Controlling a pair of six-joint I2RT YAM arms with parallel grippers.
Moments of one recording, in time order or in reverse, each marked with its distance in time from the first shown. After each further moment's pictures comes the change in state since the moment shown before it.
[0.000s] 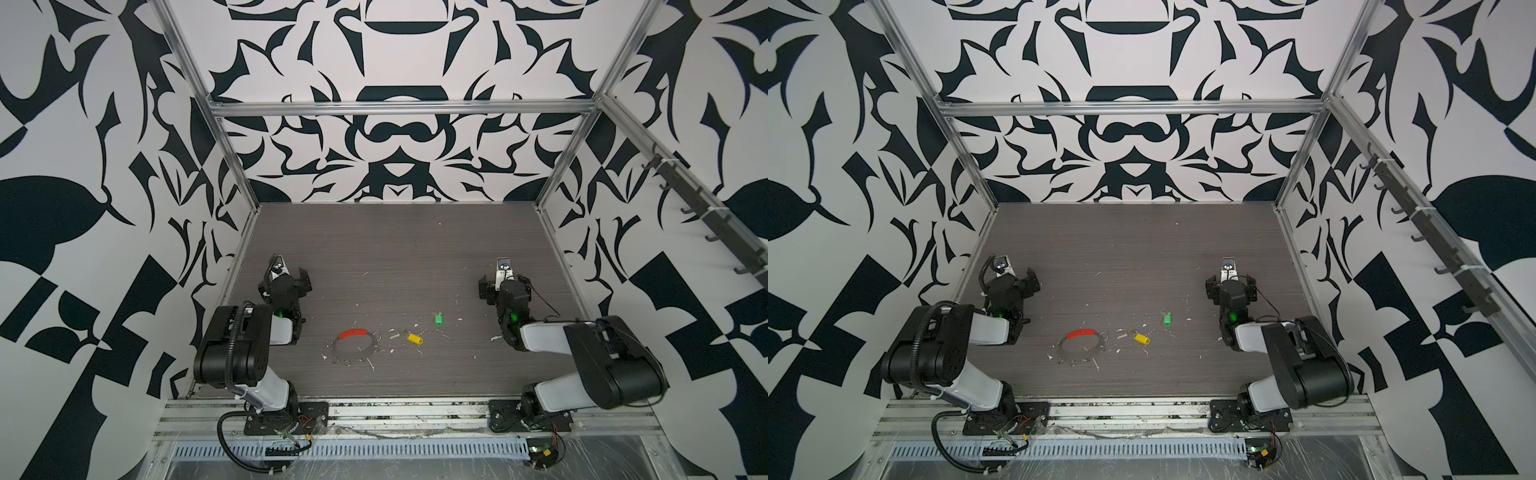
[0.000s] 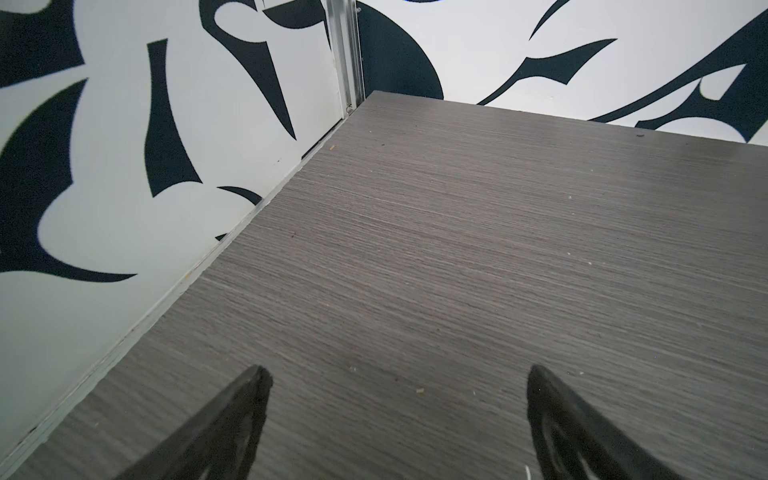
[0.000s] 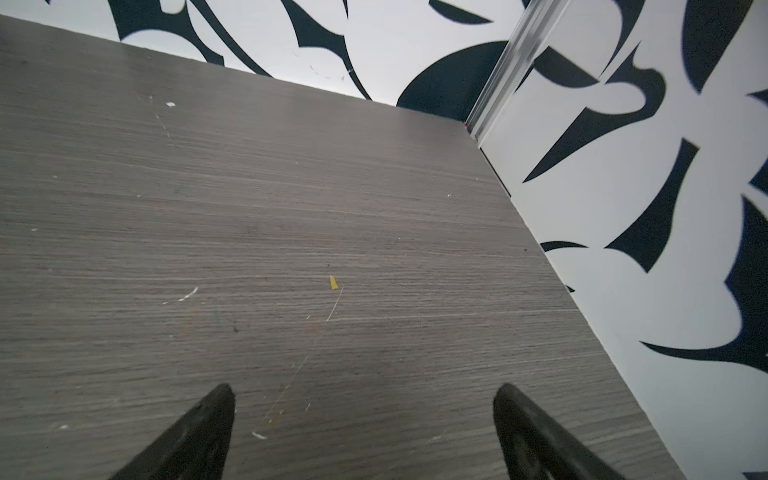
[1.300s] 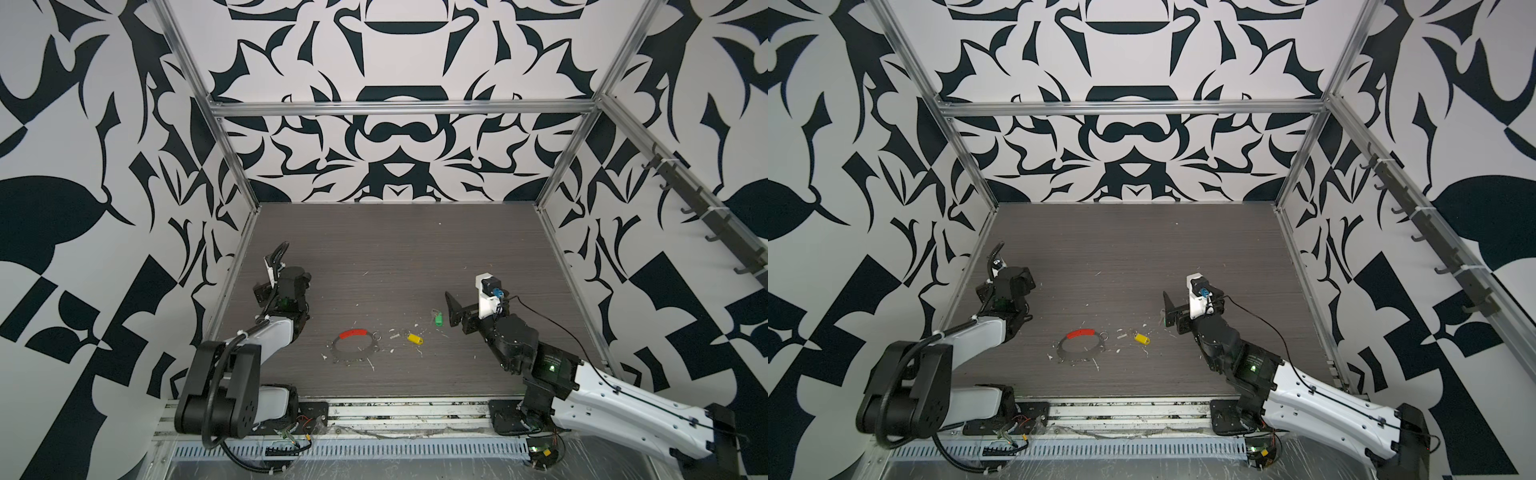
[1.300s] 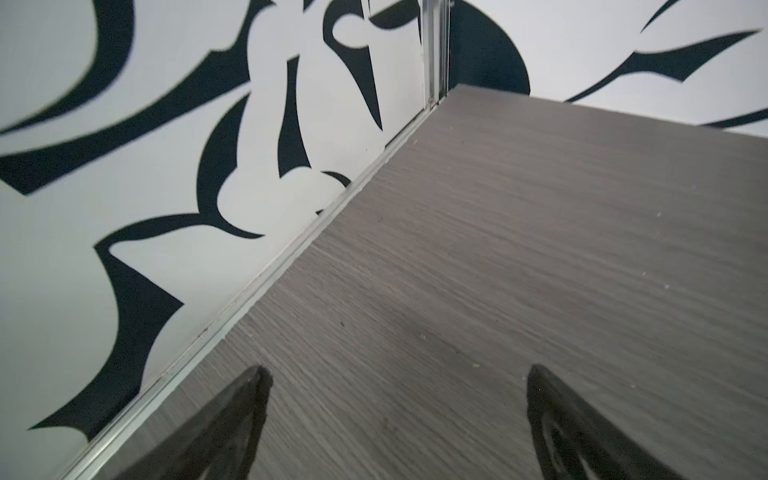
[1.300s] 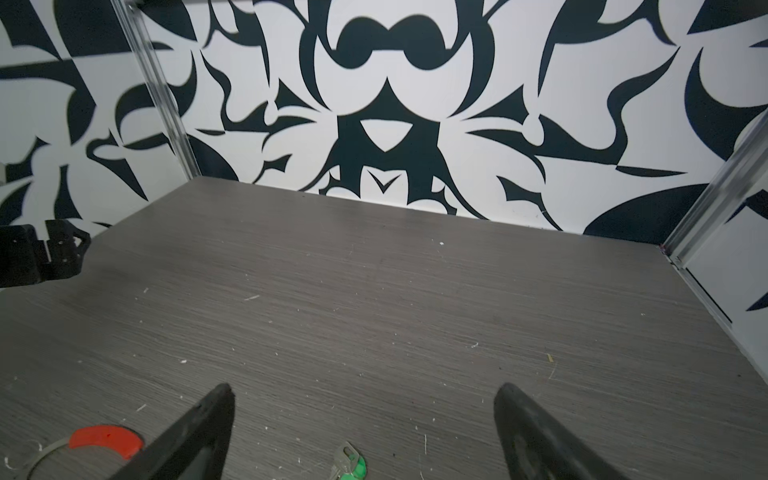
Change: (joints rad) left arm -0.116 -0.218 0.051 -0.410 -0.334 -0.083; right arm 0.802 -0.813 0.158 -0.827 0.274 0.288
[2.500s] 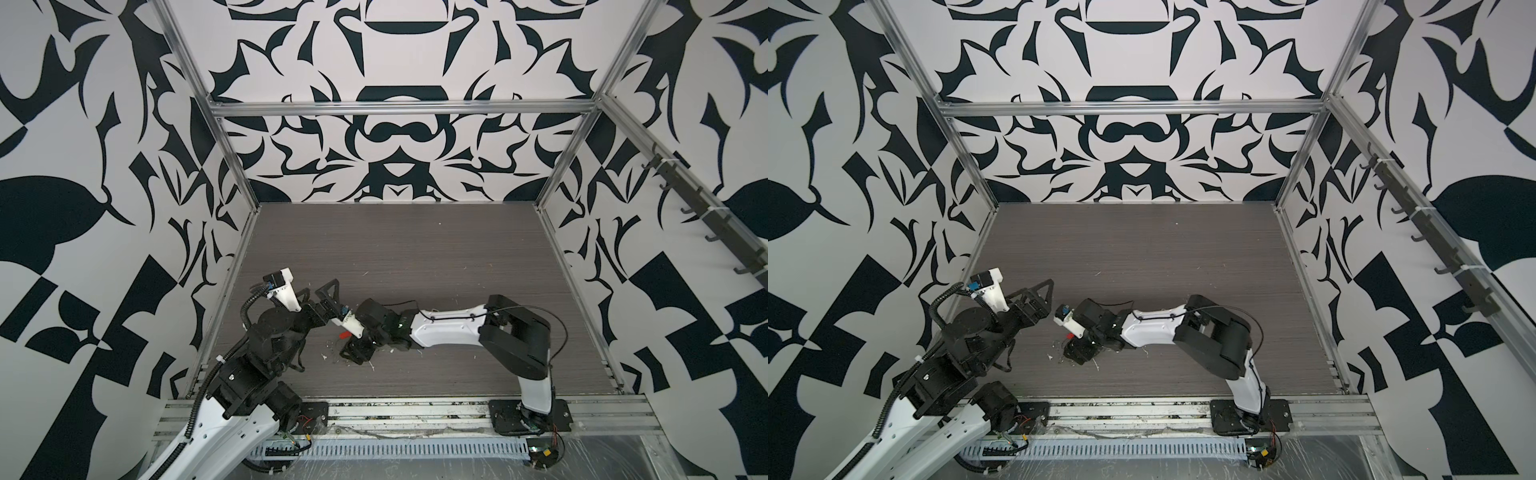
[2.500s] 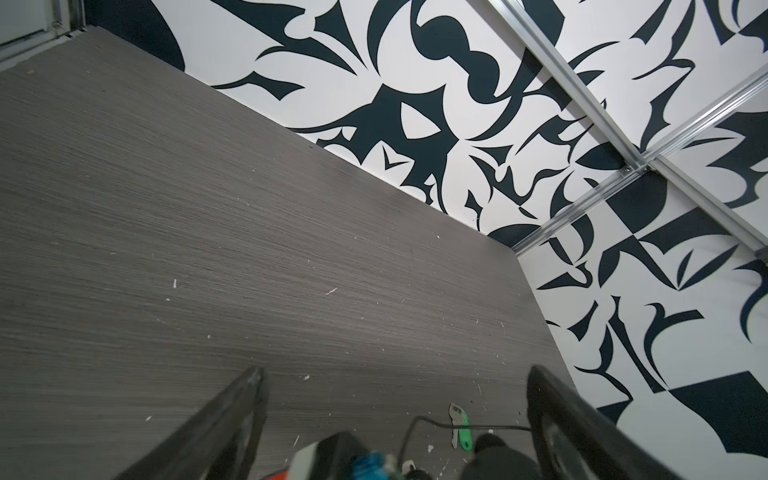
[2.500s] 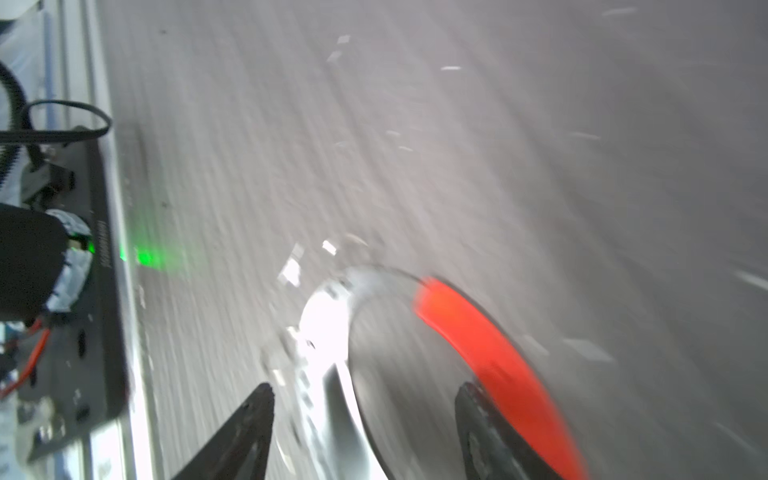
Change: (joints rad) left arm -0.567 -0.941 0.217 -0.928 0.301 -0.530; right arm 0.134 1.211 0.651 0.032 -0.853 -0.028
